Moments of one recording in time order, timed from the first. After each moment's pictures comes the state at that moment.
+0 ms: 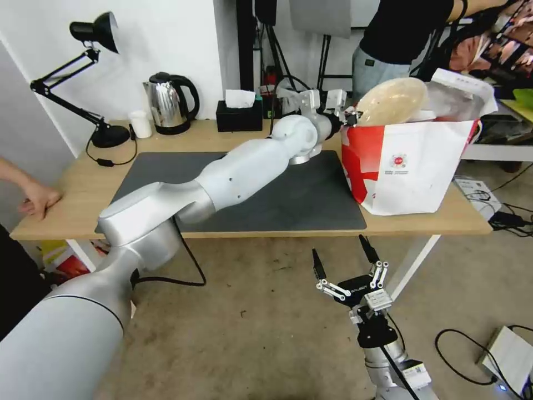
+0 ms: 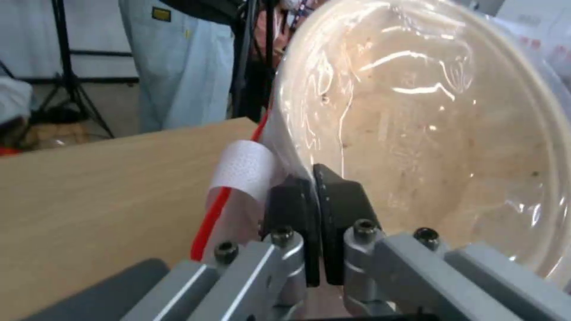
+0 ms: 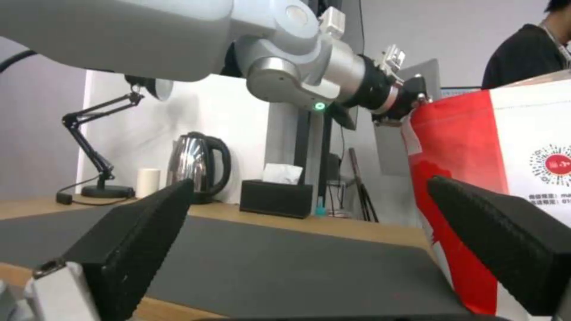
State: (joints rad) left arm -0.18 -1.54 0.67 -0.92 -1.50 0.24 -0.05; right arm -1.69 1.26 0.36 2.07 0.01 0.58 0.05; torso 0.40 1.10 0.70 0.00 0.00
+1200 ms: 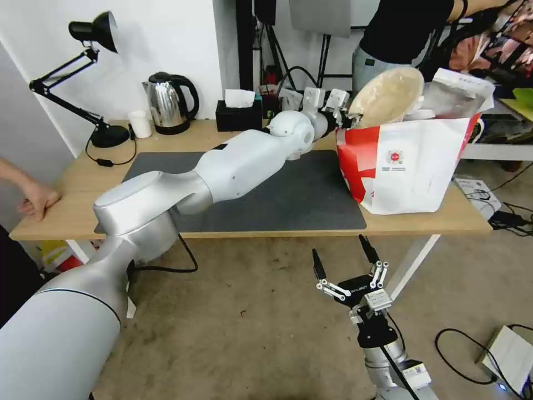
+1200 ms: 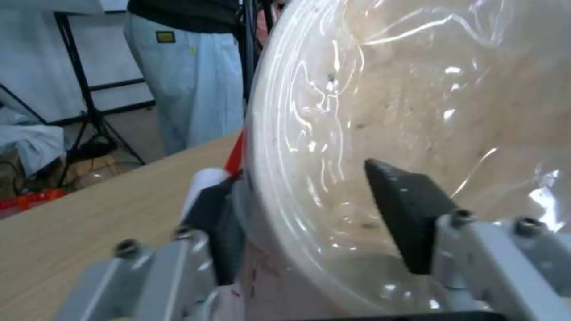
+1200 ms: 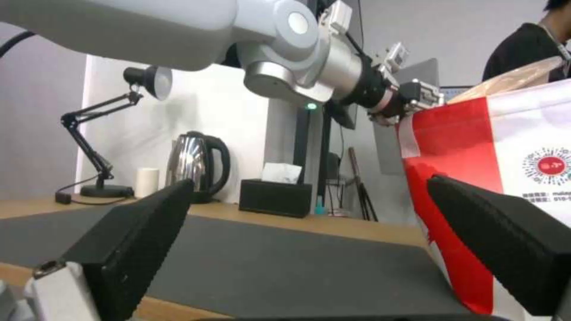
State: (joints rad) left arm -0.24 -1.54 0.74 -0.87 -1.31 0.23 0.01; right arm -1.69 1.26 0.36 2.07 0.01 0.58 0.05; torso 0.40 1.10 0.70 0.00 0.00
